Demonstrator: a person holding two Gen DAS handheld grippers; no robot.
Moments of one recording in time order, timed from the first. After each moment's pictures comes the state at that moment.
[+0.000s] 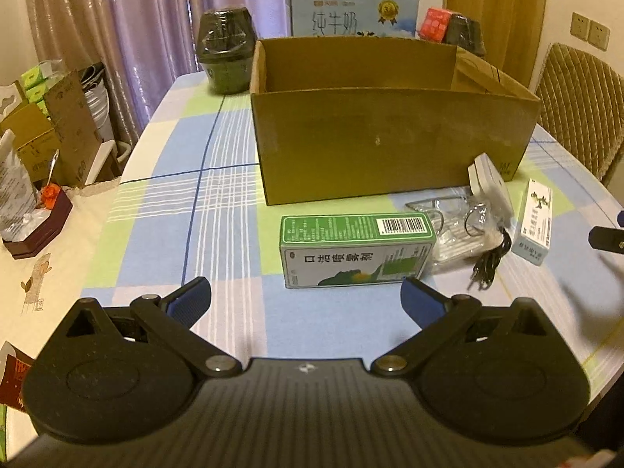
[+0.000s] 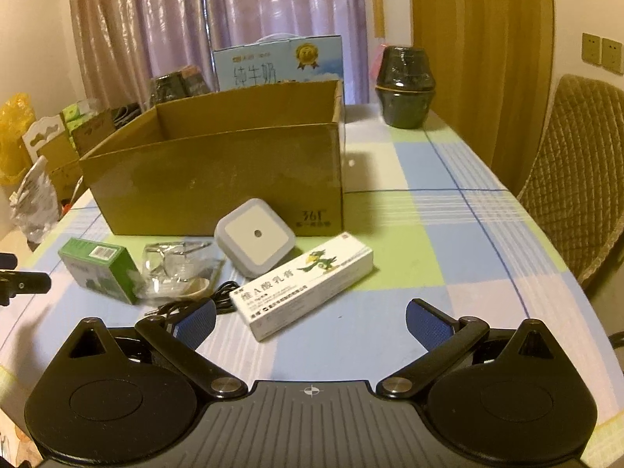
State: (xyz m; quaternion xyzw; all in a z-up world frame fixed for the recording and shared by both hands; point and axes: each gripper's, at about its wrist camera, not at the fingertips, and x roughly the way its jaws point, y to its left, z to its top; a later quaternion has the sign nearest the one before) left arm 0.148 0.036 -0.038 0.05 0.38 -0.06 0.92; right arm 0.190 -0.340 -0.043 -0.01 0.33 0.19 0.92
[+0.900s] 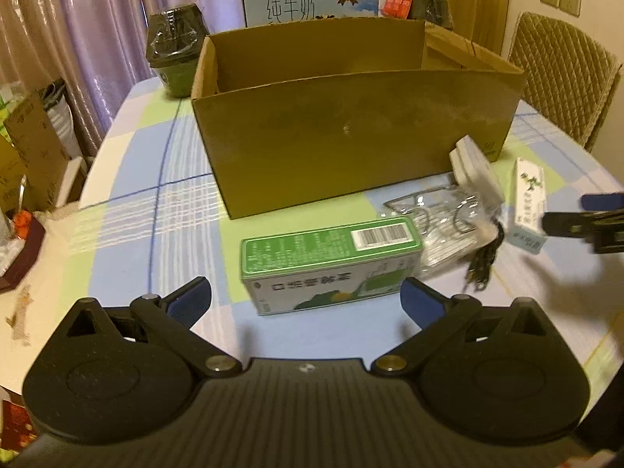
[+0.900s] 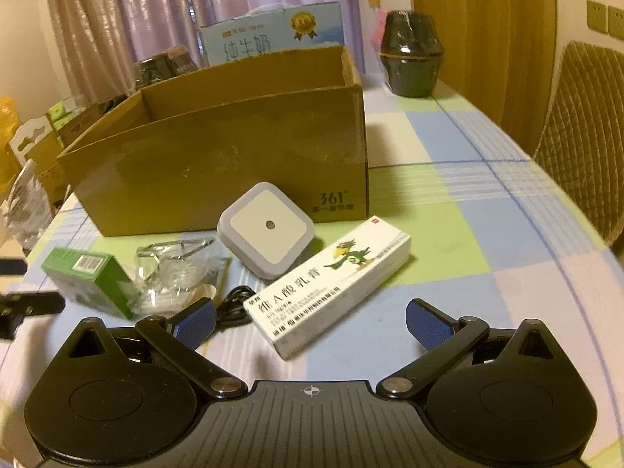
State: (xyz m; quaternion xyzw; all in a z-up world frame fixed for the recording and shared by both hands) left arm 0.182 0.020 -0.049 0.08 0.40 -0.11 0.91; right arm 0.226 -0.305 -0.068 0.02 0.37 0.17 0.91
